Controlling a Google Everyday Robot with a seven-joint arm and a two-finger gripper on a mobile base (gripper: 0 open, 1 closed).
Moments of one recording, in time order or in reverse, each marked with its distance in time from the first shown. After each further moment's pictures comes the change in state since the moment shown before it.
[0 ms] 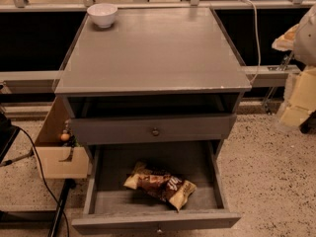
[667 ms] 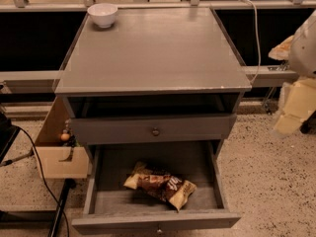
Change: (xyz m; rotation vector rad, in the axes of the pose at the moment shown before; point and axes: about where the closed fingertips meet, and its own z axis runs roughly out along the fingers) arm 0.002 0.004 0.017 -0.015 -0.013 0.011
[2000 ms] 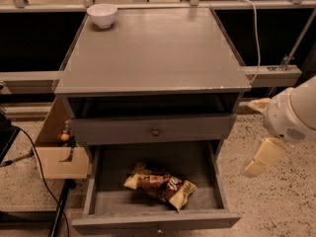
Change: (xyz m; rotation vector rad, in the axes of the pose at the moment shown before) arm 0.025 0.035 0.124 -0.055 -0.176 0.093
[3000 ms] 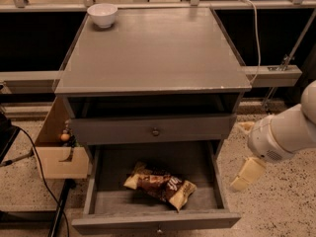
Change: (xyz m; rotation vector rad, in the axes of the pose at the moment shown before) arm 0.020 0.015 0.074 -0.068 -0.064 0.037
